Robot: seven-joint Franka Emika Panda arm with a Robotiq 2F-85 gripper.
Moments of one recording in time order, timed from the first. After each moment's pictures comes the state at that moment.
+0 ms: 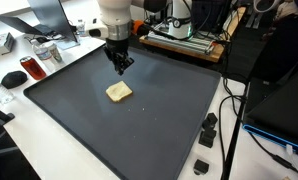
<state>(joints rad) 0.09 0.37 -0.01 -1.99 -0.37 2.29 0.35</state>
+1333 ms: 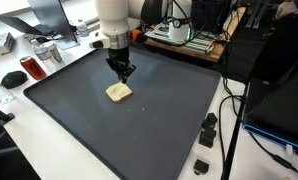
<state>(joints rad) 0.06 0.43 -0.01 -2.04 -0.23 2.47 0.16</state>
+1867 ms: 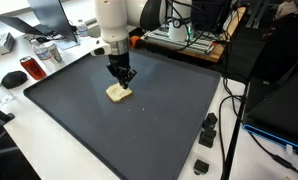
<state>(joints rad) 0.04 0.48 -0.01 -2.04 -0.16 2.55 0.05</state>
